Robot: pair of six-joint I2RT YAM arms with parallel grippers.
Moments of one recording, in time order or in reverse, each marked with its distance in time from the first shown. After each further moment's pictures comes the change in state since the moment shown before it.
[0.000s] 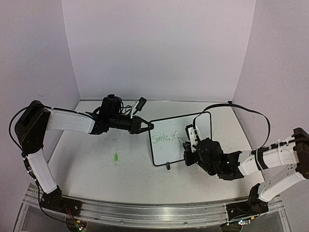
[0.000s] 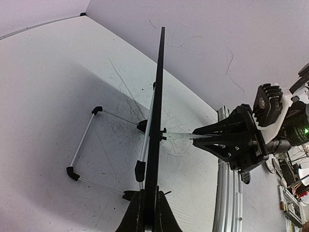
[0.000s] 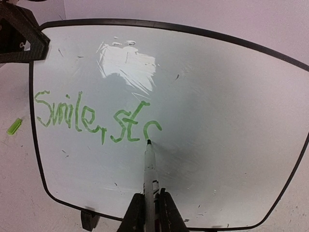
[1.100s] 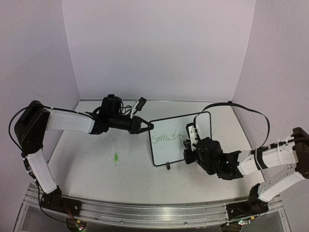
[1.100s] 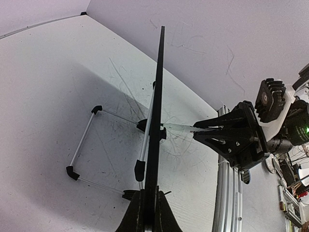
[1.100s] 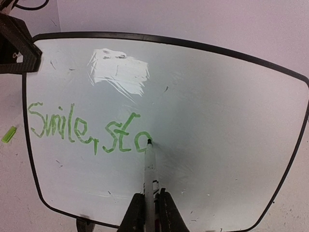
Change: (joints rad) left arm -0.001 -0.005 0.000 -0.010 -0.003 0.000; right arm 0.000 0.009 0.008 0.027 0.041 -0.018
